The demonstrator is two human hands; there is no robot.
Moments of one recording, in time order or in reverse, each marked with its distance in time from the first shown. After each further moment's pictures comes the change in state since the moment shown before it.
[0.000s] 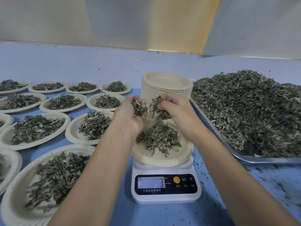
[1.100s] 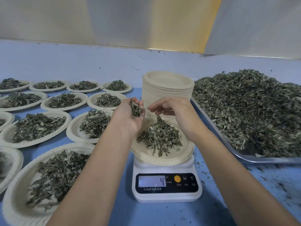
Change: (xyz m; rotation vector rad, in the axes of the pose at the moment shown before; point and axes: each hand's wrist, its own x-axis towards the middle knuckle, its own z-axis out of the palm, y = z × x) left_hand 0.002 0.003 -0.007 -0.084 0.018 -0.047; right_hand -0.001 0.004 -0.004 0.004 -0.065 -0.005
